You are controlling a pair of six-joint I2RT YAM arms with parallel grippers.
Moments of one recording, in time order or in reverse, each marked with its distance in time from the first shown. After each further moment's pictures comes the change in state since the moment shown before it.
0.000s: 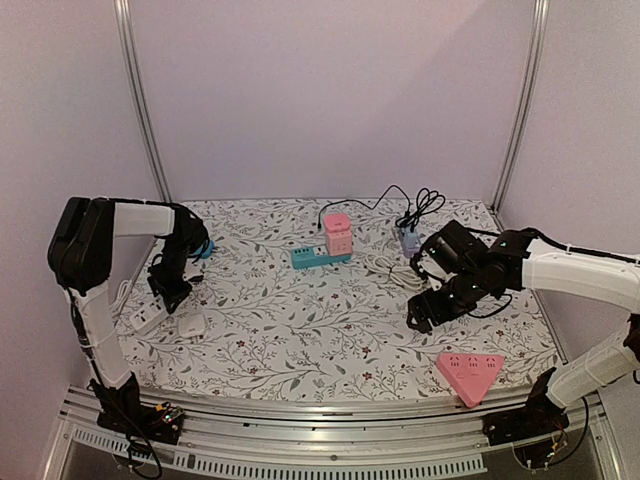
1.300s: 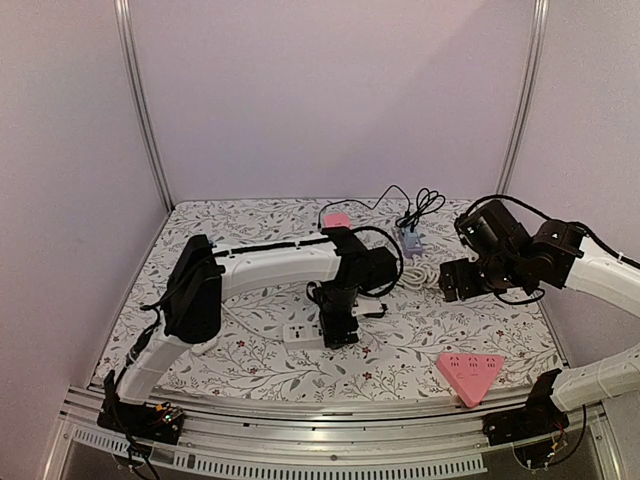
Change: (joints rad) left arm -0.889 0.494 0.932 -0.218 0.252 -0.115; right arm -0.010 -0.213 0.052 -0.093 0.346 0.129
